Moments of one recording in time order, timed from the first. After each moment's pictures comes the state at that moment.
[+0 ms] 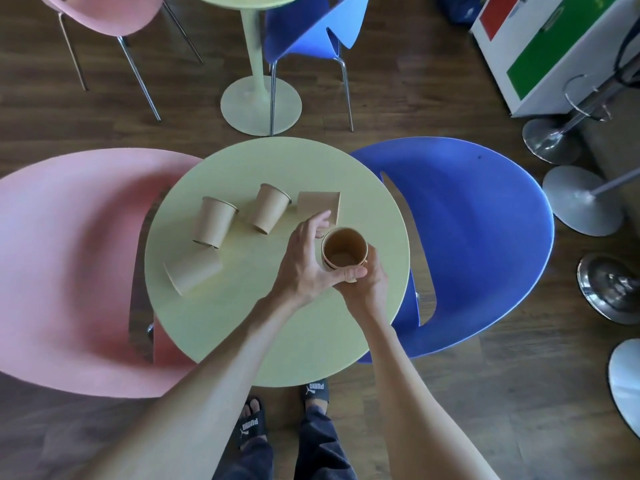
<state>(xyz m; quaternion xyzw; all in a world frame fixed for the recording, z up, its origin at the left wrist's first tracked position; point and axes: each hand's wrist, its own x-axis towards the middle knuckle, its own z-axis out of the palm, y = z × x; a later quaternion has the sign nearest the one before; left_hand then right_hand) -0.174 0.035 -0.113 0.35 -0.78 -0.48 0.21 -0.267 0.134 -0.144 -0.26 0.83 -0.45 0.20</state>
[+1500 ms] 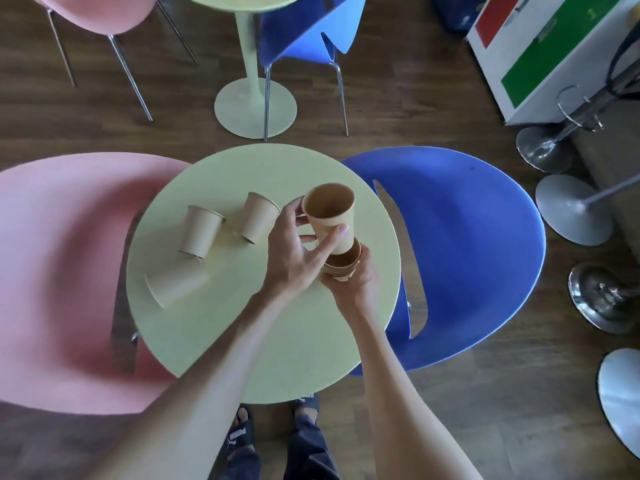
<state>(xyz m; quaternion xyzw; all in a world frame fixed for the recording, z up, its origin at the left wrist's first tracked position) -0.210 0.017 -0.083 0.39 -0.68 -0.51 0.36 -0.287 0.116 -0.140 -0.23 0.84 -0.44 0.22</state>
